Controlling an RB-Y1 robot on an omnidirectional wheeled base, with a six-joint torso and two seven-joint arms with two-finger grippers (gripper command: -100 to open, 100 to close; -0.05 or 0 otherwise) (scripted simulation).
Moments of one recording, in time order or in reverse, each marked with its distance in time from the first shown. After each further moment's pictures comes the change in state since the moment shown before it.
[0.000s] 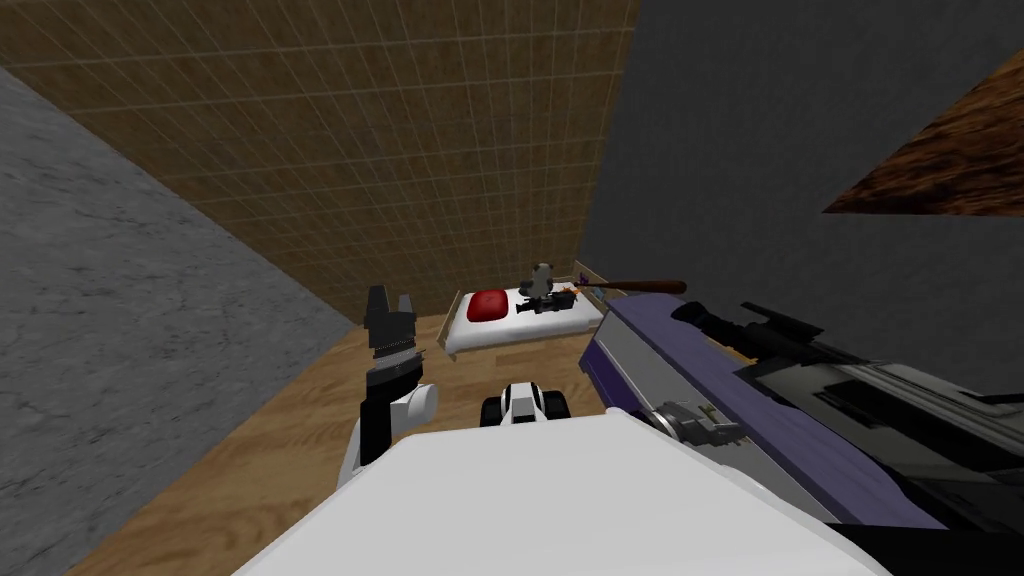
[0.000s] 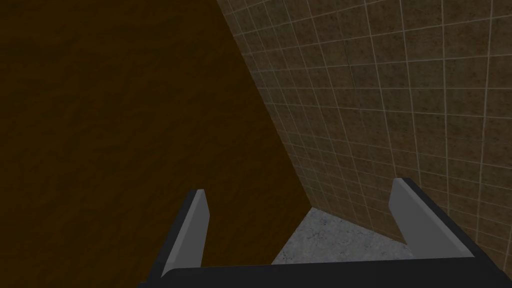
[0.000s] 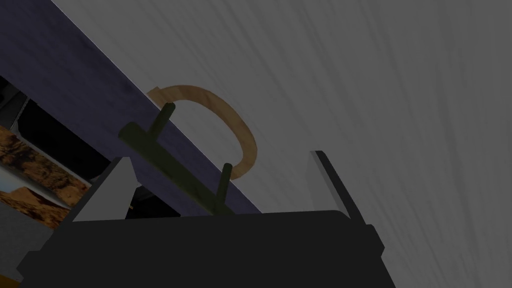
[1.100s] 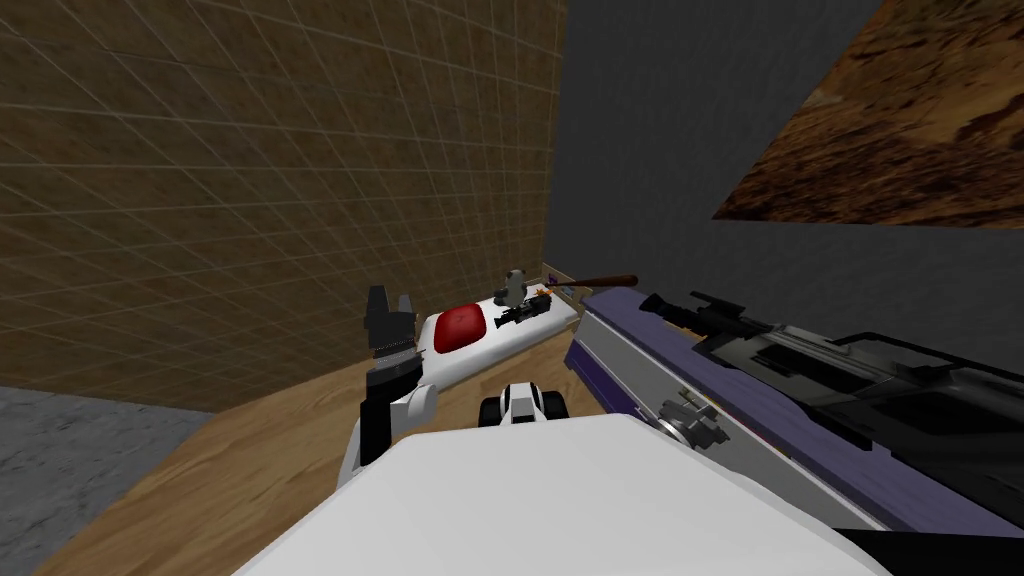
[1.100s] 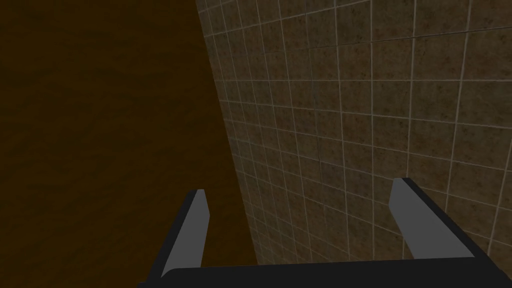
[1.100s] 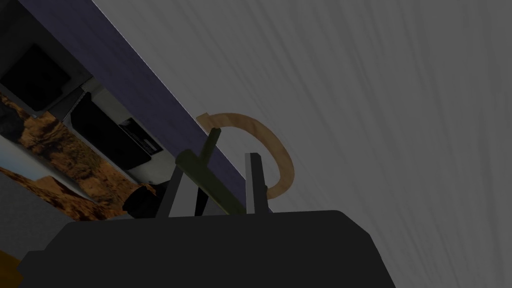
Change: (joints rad) left arm 0.001 0.000 0.000 0.000 0.000 0.000 0.000; right arm 0.031 -0.039 0.092 0.113 0.155 -0.091 -0.196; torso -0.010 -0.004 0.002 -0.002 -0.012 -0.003
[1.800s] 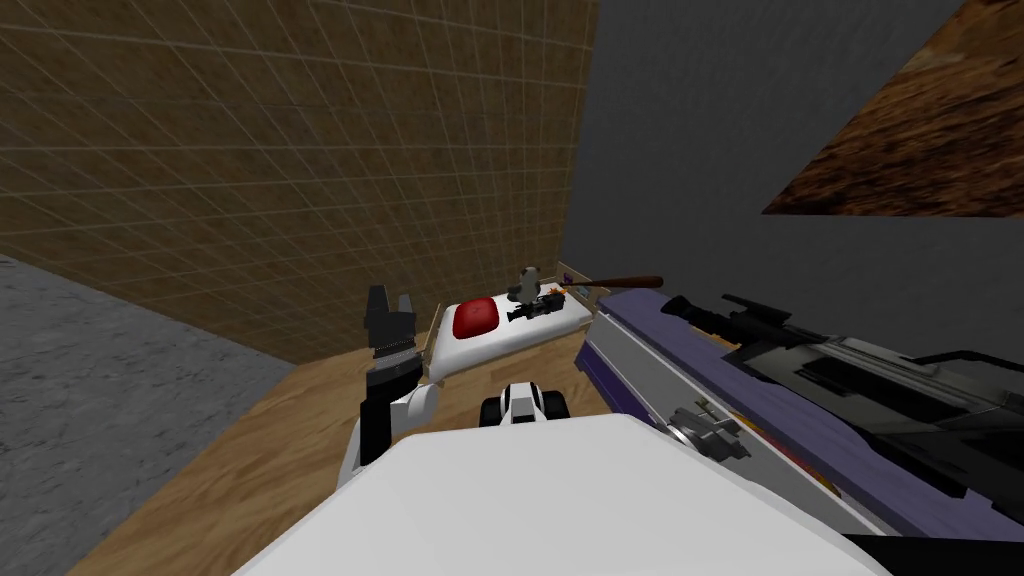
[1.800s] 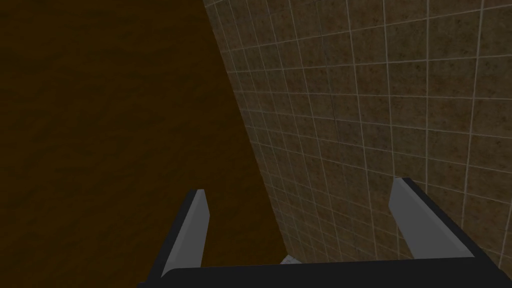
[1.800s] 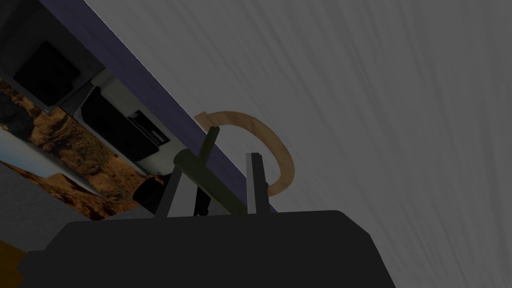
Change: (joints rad) left arm -0.001 0.000 0.000 0.000 0.000 0.000 0.000; right arm 0.030 -0.046 0.076 -0.091 -0.174 0.091 0.041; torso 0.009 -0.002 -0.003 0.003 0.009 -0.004
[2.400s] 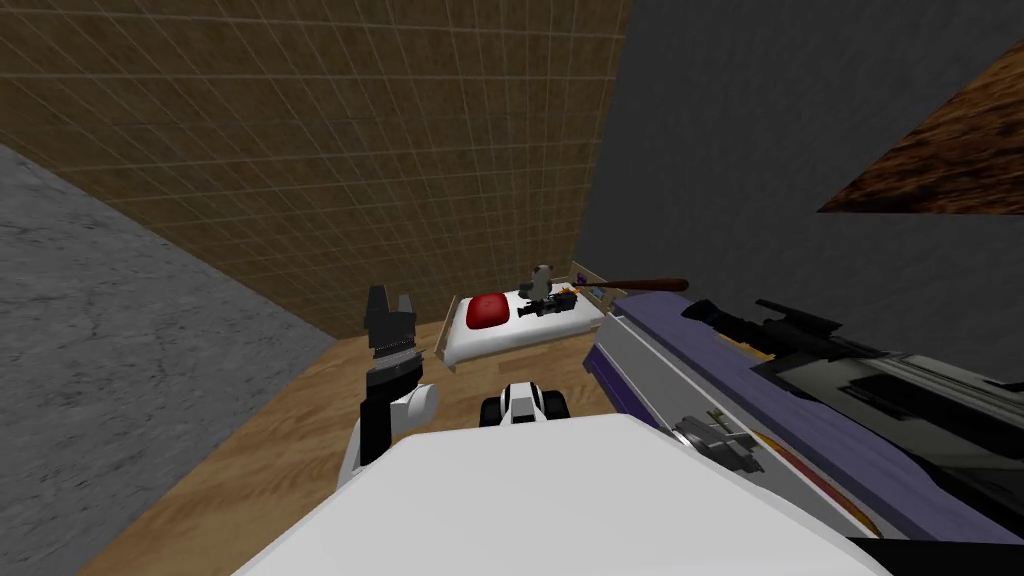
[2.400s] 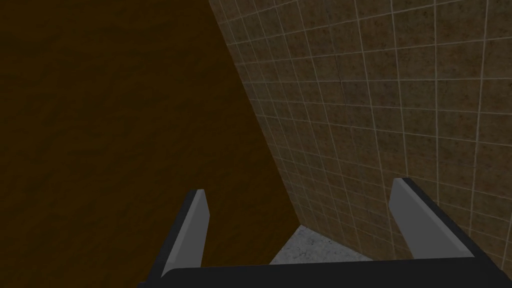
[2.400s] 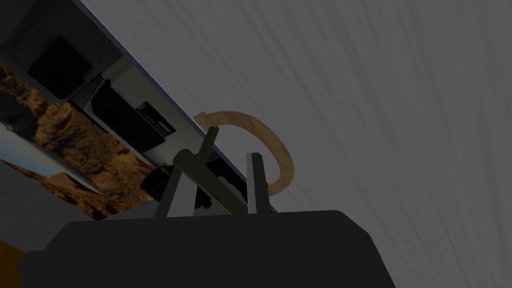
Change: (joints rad) left arm 0.000 0.000 0.000 0.000 0.000 0.000 0.000; right arm 0.017 -0.032 0.069 -0.082 -0.161 0.075 0.037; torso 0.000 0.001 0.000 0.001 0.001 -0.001
